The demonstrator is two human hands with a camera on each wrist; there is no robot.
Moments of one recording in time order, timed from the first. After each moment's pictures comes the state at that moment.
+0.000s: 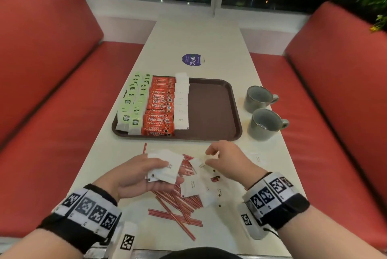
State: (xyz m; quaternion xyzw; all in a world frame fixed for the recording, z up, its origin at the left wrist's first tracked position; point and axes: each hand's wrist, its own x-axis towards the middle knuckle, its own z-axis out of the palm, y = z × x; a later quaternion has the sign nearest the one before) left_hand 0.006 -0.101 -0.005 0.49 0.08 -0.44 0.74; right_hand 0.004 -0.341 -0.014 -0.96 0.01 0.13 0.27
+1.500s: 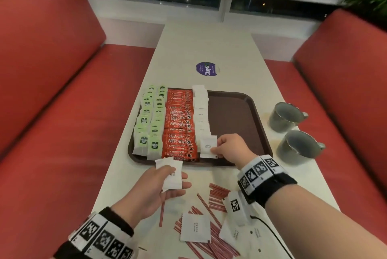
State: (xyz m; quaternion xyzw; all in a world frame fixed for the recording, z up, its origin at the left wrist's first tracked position) left_hand 0.067 -0.074 -0.029 0.56 0.17 -0.29 0.75; right_hand 0.124 -0.288 -0.025 -0.89 0.19 0.14 0.40
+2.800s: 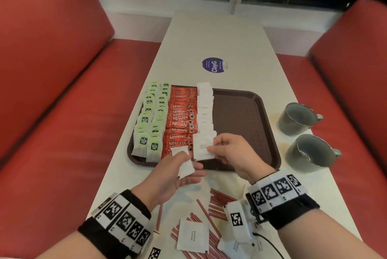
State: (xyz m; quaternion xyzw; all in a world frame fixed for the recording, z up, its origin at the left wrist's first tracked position) left_hand 0.095 -0.112 -0.023 0.56 0.14 -0.30 0.76; right_hand 0.116 -0.287 -0.018 -0.77 0.14 0.14 0.61
